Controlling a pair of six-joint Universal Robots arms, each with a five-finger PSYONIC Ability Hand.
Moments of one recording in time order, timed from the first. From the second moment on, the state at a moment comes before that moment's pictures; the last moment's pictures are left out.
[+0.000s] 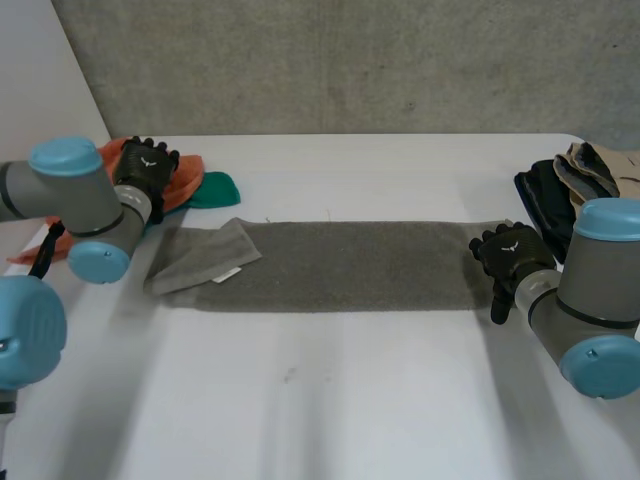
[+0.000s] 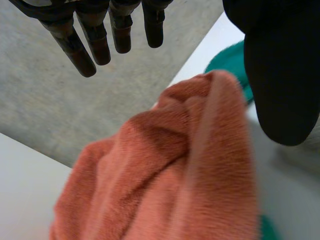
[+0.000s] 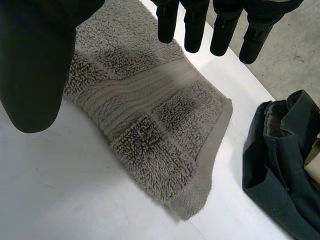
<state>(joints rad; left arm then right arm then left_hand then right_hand) 4.53 -2.67 -0.59 3.15 -1.52 3.79 1.83 -0.96 1.51 -0.15 1.55 2.56 0.19 0.21 0.21 0.20 0.05 0.25 0.24 0.24 0.25 0.05</state>
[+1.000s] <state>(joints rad) 4.56 -2.40 -1.13 3.33 -1.49 3.50 1.84 -0.96 1.52 -0.14 1.53 2.56 0.19 0.21 0.21 0.20 0.05 0.25 0.24 0.24 0.25 0.05</state>
